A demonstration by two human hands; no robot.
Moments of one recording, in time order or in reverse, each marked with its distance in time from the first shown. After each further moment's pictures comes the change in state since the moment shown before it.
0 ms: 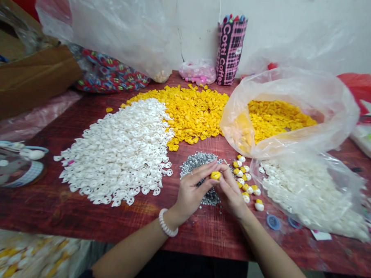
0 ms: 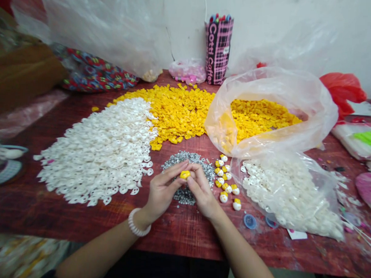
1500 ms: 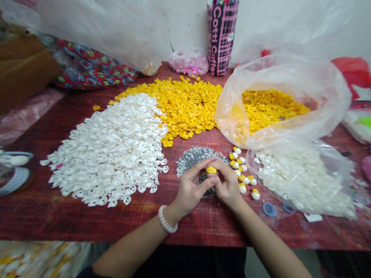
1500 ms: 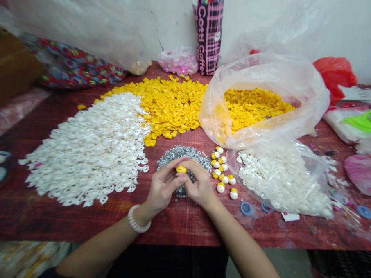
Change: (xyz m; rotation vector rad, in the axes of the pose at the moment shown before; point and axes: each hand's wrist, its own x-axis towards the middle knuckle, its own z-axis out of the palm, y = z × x) left_hand -0.008 -0.003 0.012 -0.404 -0.055 -0.258; right_hand 0.005 -0.002 -0.002 -0.479 0.120 -0.384
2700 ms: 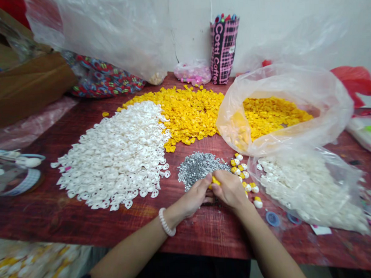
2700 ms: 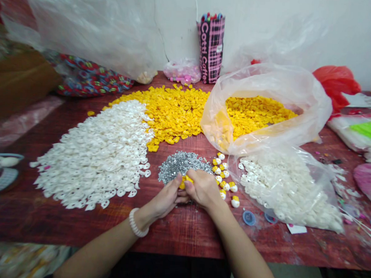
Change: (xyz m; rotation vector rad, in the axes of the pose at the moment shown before) left_hand 0.005 -0.007 0.005 -0.249 -0.107 -0.635; right_hand 0.005 0.006 -0.019 -0.654 -0.242 -0.196
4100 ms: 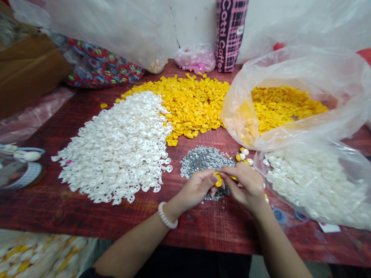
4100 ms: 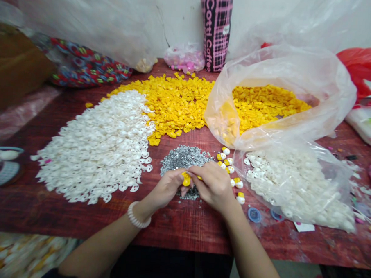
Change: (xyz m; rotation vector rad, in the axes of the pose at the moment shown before) left_hand -0.001 0.013 -0.014 0.376 -0.099 0.301; right_hand -0.002 0.001 -0.020 0.150 0.163 0.012
